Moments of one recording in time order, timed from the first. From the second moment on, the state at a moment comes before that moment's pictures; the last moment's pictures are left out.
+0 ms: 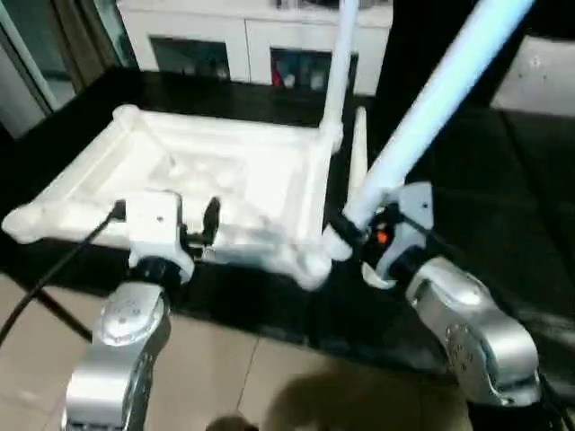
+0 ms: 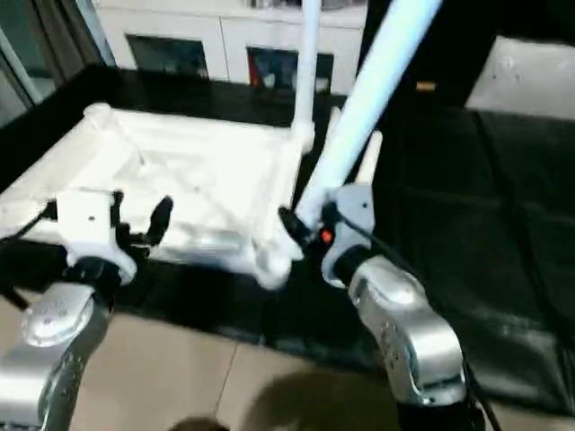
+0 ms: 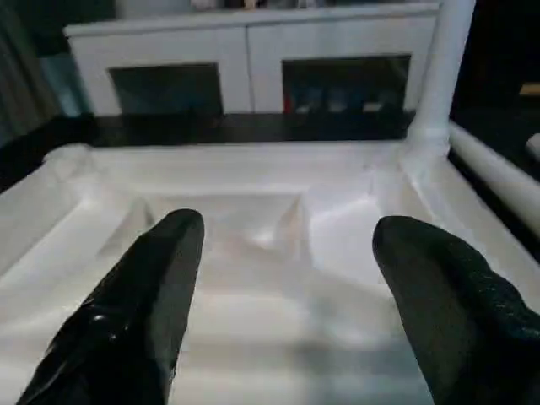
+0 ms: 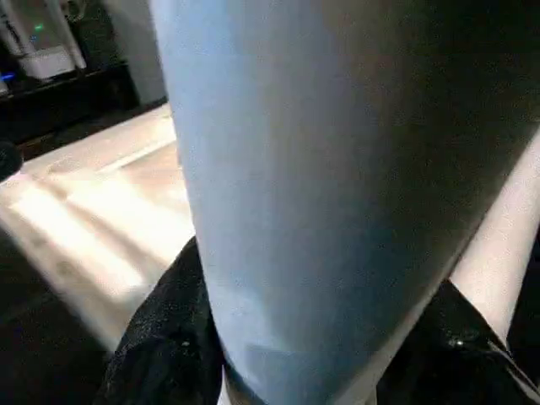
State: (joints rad) left arm -0.04 0.16 0.00 -0.49 -0.09 0.52 -0.05; right arm -0.18 -0.14 0.07 -0.34 0.31 0.61 0.29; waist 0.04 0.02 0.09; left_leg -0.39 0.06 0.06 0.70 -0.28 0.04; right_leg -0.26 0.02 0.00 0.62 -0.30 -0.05
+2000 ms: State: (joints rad) left arm 0.09 0.06 -0.04 -0.46 -0.17 0.51 -0.10; right arm -0.08 -0.17 0.01 -0.43 0.31 0.63 0.25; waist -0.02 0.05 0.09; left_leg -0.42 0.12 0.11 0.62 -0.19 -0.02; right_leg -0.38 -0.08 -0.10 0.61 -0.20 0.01
